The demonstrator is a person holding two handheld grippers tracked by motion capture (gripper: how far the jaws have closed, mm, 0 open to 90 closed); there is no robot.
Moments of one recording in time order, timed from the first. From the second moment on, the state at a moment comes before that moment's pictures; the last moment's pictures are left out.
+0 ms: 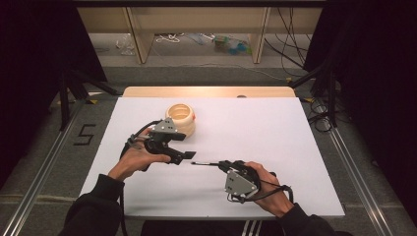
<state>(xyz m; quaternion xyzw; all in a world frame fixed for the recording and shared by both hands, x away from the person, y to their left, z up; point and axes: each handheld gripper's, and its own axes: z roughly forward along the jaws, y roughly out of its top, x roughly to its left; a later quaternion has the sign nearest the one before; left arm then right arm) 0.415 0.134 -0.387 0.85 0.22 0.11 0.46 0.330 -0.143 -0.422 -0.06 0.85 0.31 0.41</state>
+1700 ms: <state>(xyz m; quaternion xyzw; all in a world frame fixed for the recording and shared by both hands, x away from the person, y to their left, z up) 0.365 0.114 -0.426 0.72 0.29 0.11 0.62 0.355 -0.144 -0.438 0.19 0.80 0.54 0.20</state>
